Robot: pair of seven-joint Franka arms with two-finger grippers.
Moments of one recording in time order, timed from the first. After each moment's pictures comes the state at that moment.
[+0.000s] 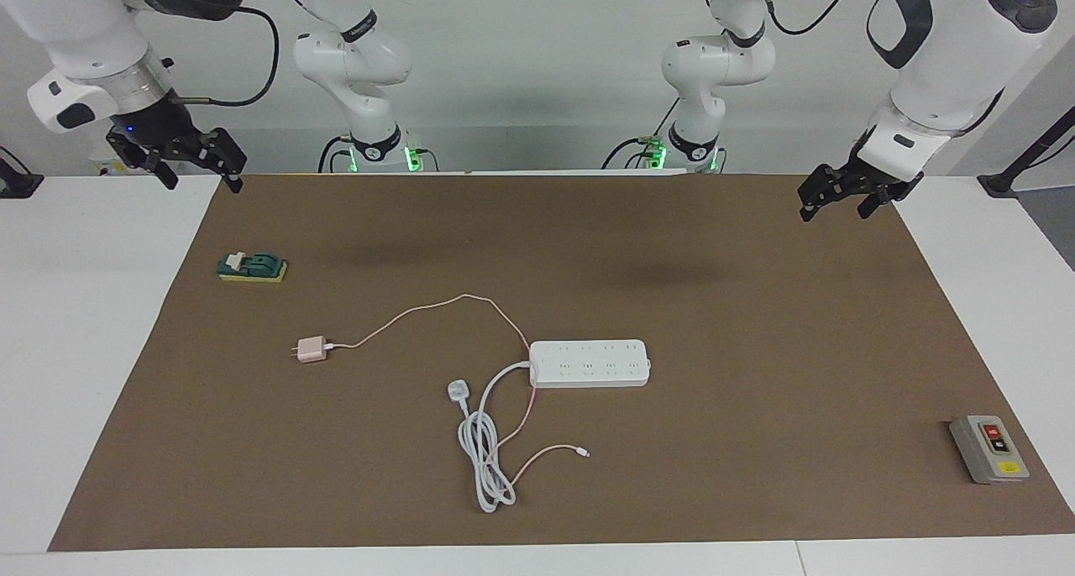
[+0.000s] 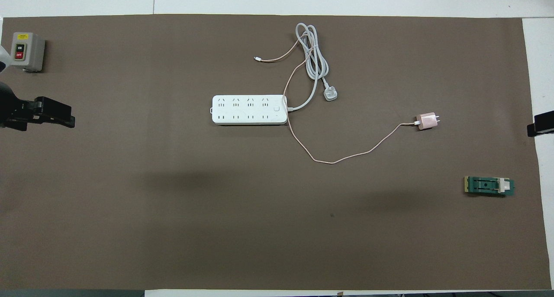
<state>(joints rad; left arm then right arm) 0.00 0.01 -0.05 -1.62 -0.01 1.57 -0.03 -0.09 -0.05 -0.07 -1.62 -0.03 1.51 -0.07</state>
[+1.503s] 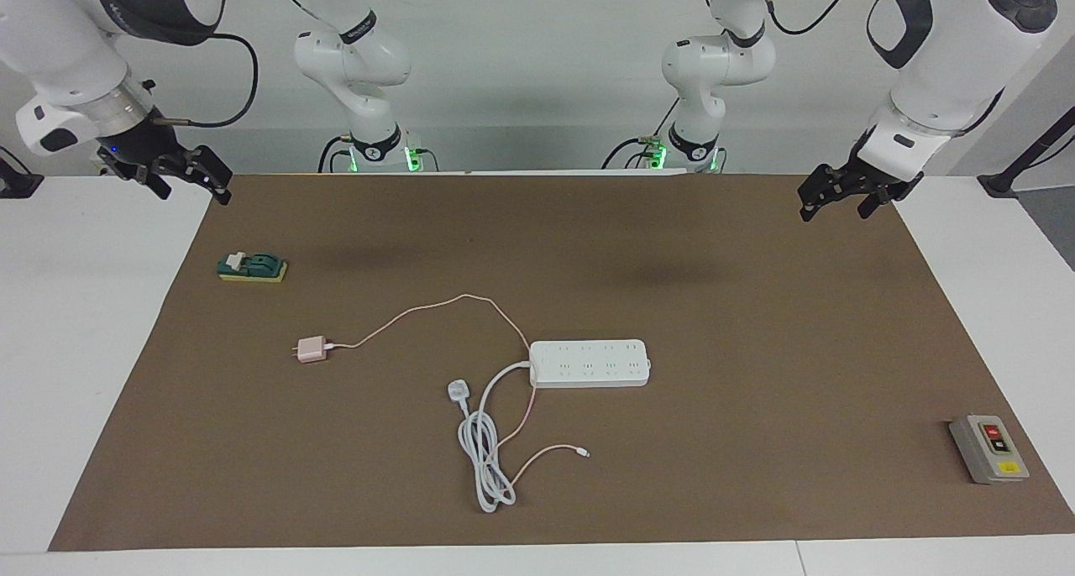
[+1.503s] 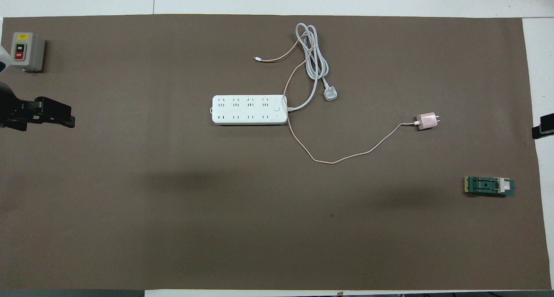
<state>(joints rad) 0.00 0.01 -0.05 -1.62 -0.01 1.57 -0.03 -0.15 0.00 -0.07 -1.64 0.00 1.52 -0.06</state>
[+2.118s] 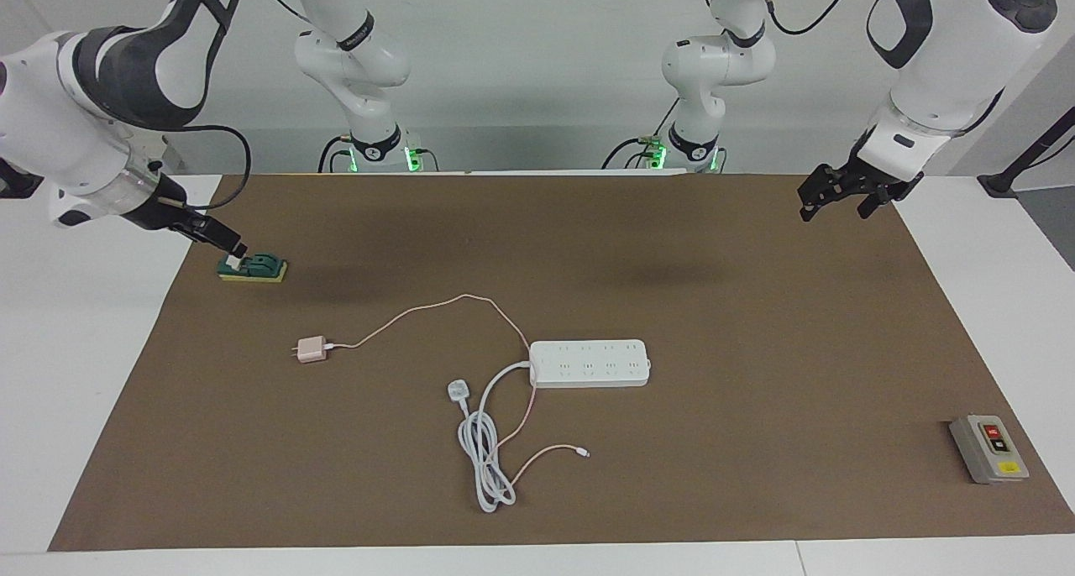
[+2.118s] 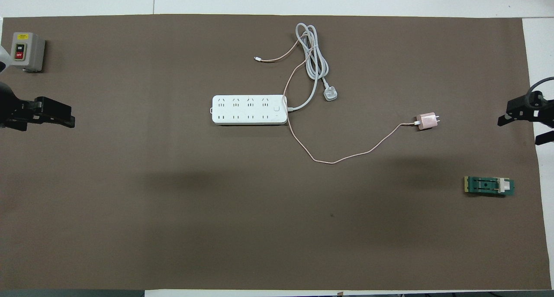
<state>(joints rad) 0.00 0.01 -0.05 -1.62 -0.01 1.57 -0.03 -0.20 0.16 -0.08 -1.65 0.15 1.57 0.21</state>
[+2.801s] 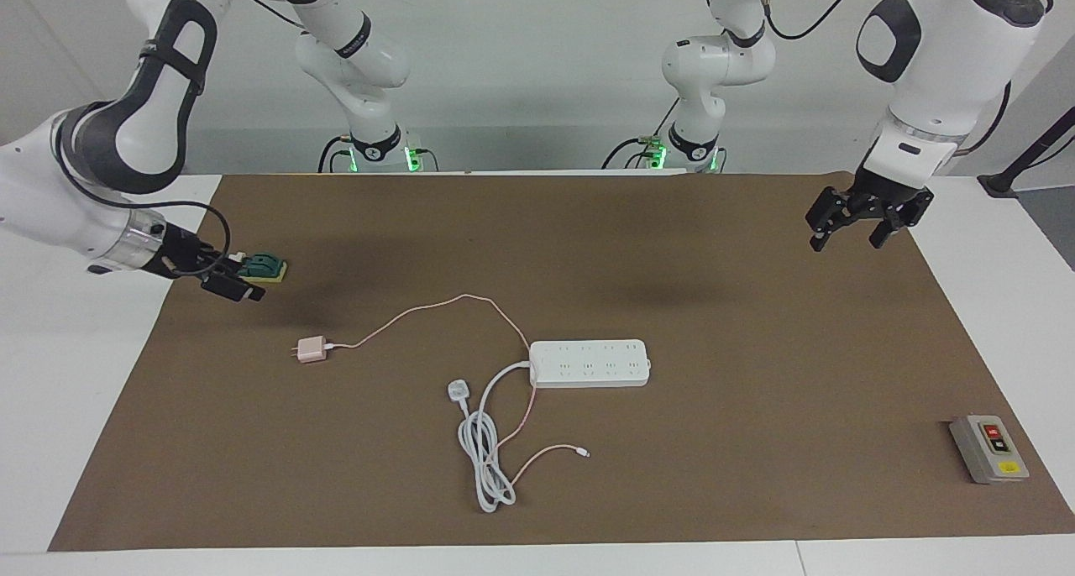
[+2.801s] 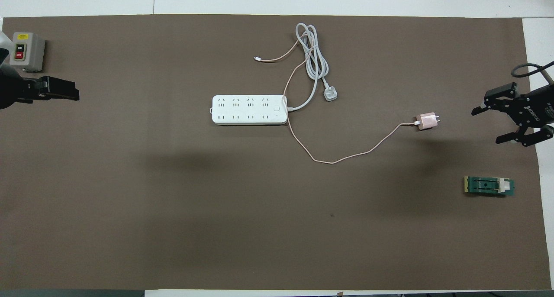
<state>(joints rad) 0.00 0.01 -0.05 -1.72 -0.01 1.88 -0.03 -0.26 0.32 -0.08 -1.64 0.39 1.60 0.39</state>
